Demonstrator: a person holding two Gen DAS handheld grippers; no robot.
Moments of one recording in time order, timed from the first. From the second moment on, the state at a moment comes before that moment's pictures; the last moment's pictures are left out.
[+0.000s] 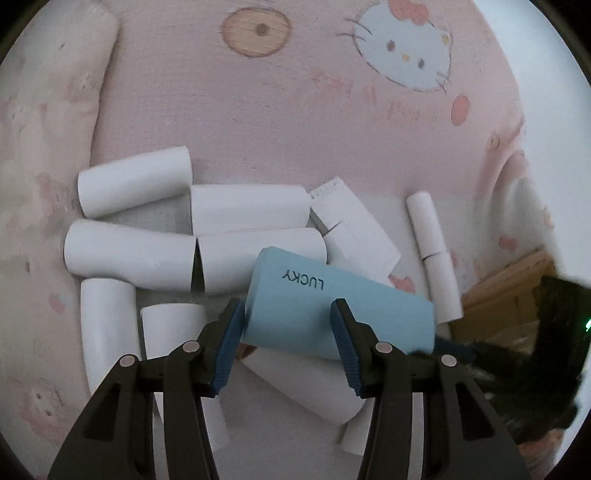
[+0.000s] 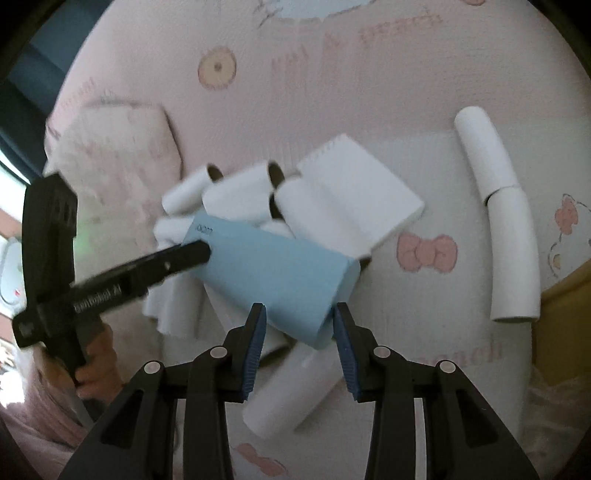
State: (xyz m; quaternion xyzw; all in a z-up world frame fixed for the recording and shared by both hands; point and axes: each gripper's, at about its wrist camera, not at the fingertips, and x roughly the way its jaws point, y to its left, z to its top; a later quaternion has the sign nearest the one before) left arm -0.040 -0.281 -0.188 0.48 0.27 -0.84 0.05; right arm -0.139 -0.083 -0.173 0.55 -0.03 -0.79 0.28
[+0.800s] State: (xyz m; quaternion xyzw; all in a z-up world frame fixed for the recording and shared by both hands) left arm -0.001 -0.279 -0.186 0.47 0.28 -0.84 0.03; right arm -0.132 -0.163 -0.173 0.47 0.32 -0.76 0.32
